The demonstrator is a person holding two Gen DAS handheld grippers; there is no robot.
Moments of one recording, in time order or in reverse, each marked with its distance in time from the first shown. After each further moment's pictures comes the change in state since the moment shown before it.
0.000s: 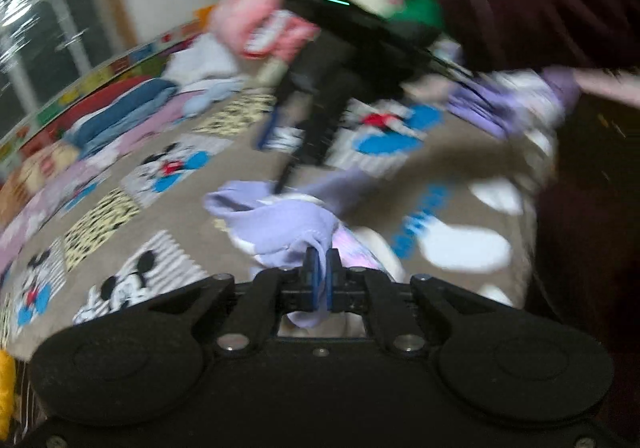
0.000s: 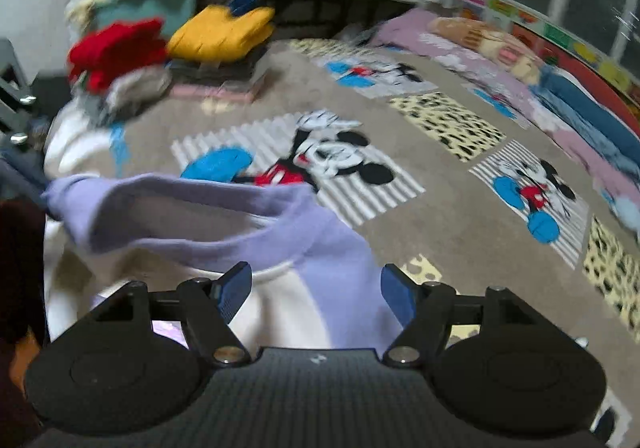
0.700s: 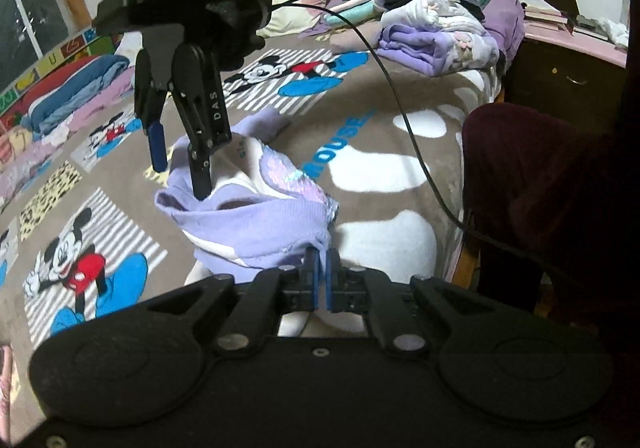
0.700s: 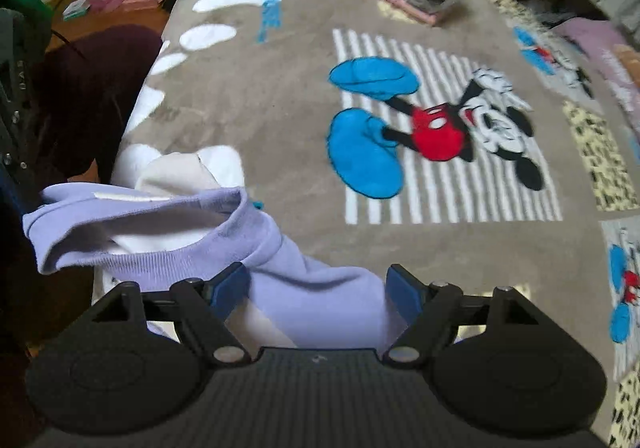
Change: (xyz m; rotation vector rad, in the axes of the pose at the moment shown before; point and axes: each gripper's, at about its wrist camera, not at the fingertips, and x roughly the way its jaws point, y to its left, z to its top) left arm 0.005 -0.060 -0.059 0.001 0.066 -0.096; right arm 0.066 0.069 0.028 -0.403 0.287 0.335
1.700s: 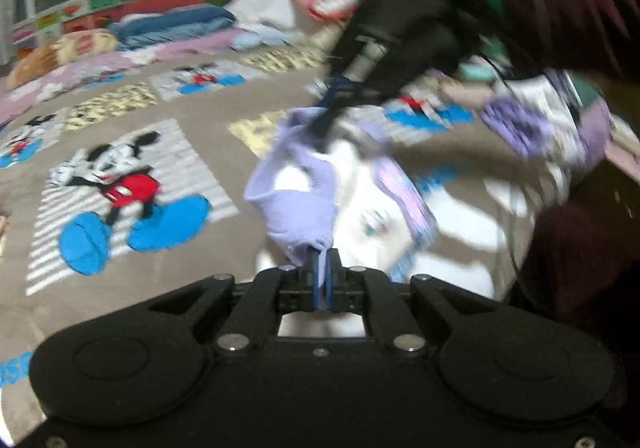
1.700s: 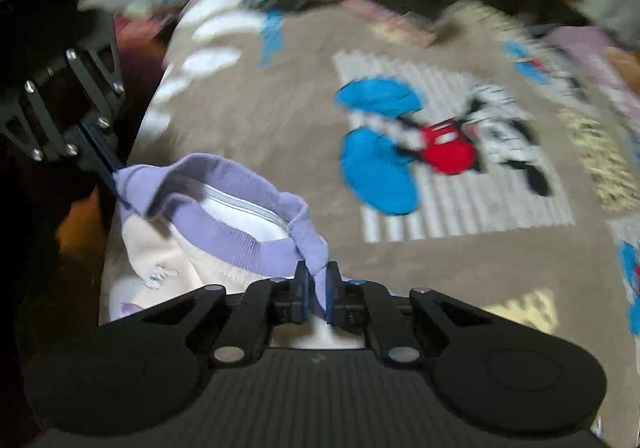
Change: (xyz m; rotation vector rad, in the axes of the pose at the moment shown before) left arm -0.010 0.075 -0.030 -0.431 -0.104 0.128; right arm -0.029 0.028 -0.027 0.096 -0.176 -0.093
